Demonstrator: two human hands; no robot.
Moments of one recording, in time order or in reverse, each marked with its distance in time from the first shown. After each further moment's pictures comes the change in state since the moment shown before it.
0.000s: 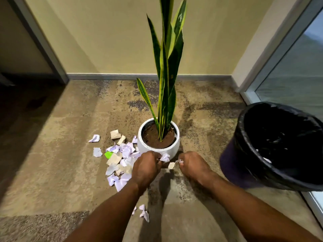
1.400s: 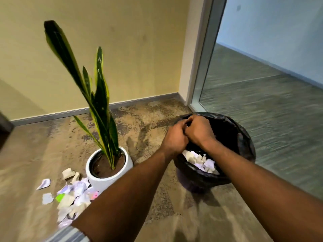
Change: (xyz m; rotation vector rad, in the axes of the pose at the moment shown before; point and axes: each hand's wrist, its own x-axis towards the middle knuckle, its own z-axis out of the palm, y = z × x) left_hand 0.053 0.298 0.038 -0.270 -0.077 0.433; right_hand -0.048 0.118 -0.203 0.225 0.569 0.327
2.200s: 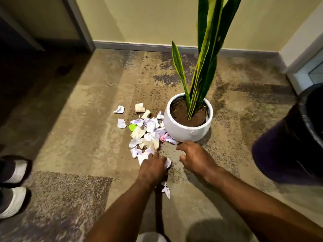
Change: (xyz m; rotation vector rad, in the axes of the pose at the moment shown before) left_hand -0.255 -0.324 -0.066 0.707 -0.256 -0.568; right_hand -0.157 -0.085 0.281 -0.085 -0.623 -0.581
